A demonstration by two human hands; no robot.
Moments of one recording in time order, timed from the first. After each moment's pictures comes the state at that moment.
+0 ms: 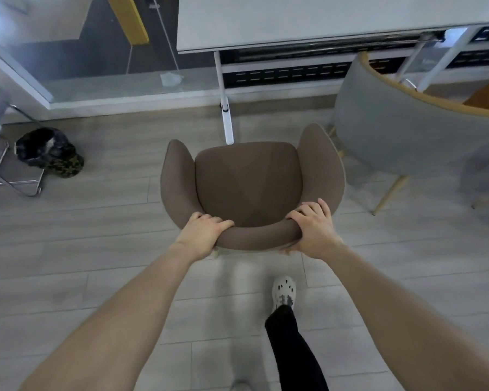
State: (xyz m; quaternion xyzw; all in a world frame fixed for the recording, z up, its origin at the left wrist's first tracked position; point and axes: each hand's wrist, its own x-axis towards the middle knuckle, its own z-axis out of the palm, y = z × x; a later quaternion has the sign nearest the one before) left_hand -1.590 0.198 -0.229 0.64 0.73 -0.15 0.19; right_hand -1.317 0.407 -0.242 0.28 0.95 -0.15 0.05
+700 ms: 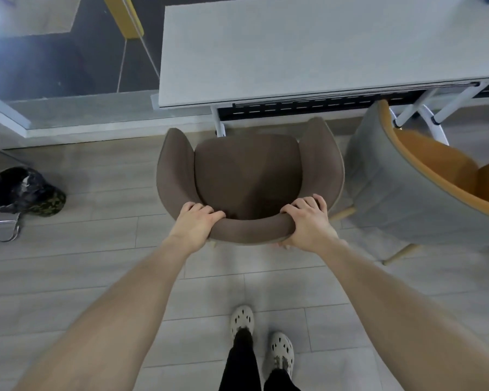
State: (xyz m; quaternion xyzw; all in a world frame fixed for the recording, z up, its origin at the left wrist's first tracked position) left_hand -1.797 0.459 -0.239 0.61 0.77 -0.13 0.16; right_hand -1.529 0.663 -0.226 0.29 0.94 -0.15 0.10
